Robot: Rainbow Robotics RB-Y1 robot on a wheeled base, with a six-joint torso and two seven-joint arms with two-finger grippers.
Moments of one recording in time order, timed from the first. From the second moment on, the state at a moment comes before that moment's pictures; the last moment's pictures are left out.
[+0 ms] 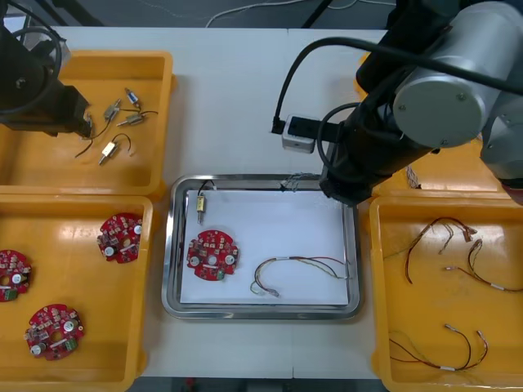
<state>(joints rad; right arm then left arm) -0.81 -0.64 0.47 -1.94 -0.93 1.72 1.91 -0.78 0.82 -0.09 -1.53 0.82 1.77 -1.33</state>
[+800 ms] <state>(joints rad) -0.81 -0.61 0.82 -1.83 -0.81 1.43 1.91 -0.85 0.72 -0.04 -1.28 0.65 1.75 -1.66</state>
